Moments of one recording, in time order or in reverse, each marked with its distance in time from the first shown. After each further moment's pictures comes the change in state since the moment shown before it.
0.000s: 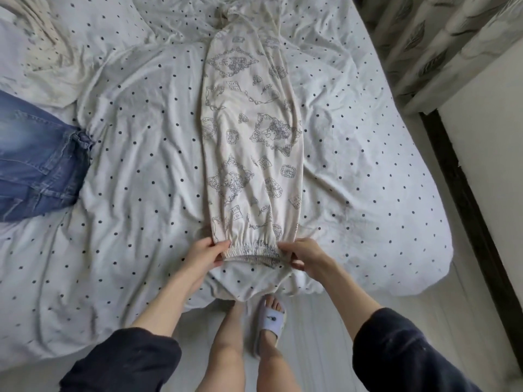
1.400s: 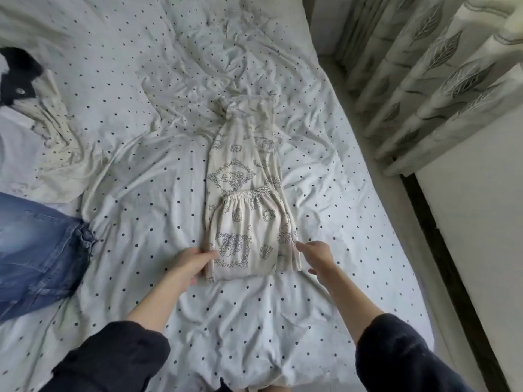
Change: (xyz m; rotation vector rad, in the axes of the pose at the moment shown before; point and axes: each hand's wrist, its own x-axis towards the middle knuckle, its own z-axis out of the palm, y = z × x) left_hand 0.052 0.199 -0.014 0.155 0.110 -0.121; right_hand 0.007 -0.205 -0.045 -0.223 0.363 -0.089
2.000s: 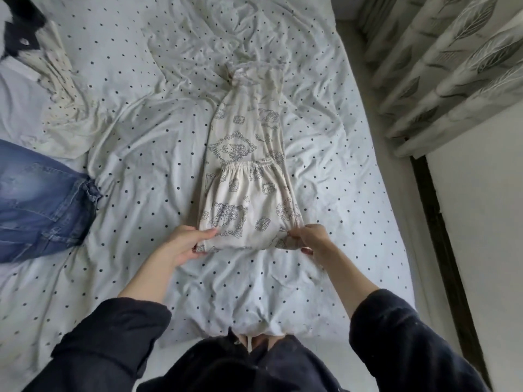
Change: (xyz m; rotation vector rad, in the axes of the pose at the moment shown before) left_hand -0.027 -0.024 0.001 -0.272 -0.135 -0.074; right_hand -0.009 0.026 -0.012 0.027 -0.171 0.077
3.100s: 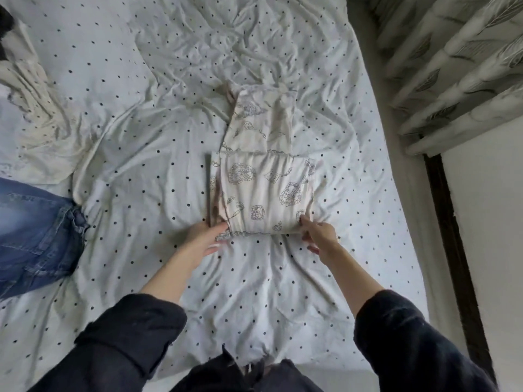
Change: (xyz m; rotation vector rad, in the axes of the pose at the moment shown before) left_hand 0.065 0.054 0.036 0.091 0.114 0.000; right_hand 0.066 -0.053 -0.006 0.184 0.054 0.074
